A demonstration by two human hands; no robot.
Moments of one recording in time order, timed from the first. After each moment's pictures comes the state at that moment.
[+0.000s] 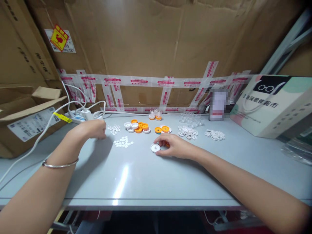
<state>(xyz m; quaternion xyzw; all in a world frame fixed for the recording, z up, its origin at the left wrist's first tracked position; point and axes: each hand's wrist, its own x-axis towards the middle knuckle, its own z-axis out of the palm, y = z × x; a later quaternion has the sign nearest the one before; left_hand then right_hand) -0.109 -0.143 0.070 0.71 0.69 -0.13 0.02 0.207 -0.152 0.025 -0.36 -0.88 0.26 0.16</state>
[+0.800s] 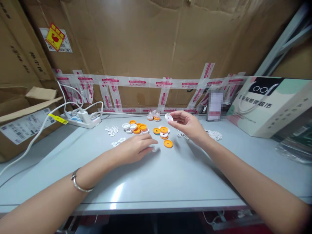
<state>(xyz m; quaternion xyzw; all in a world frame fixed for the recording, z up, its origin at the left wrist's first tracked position) 0.005 -0.178 0.027 0.93 0.30 0.18 0.00 0.228 -0.133 0.053 -0.41 -0.71 0.32 0.47</state>
